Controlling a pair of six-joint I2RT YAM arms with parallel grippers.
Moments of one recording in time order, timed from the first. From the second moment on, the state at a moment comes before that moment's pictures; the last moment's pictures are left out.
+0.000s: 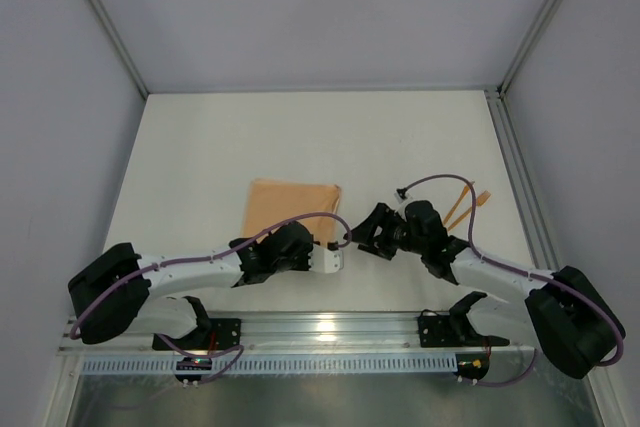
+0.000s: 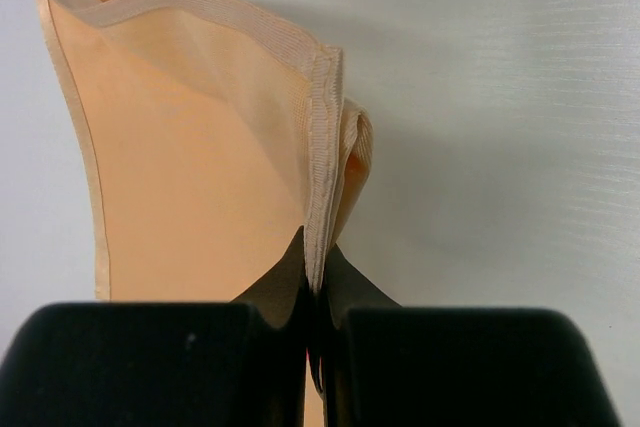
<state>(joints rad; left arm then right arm) -1.04 1.30 0.57 -0.11 -0.16 0.69 0.56 1.11 0.31 0.29 -0.37 1.06</state>
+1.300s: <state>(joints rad) -1.04 1.28 0.57 -0.11 -0.15 0.69 0.82 1.51 0.46 0.56 -0.20 1.42</state>
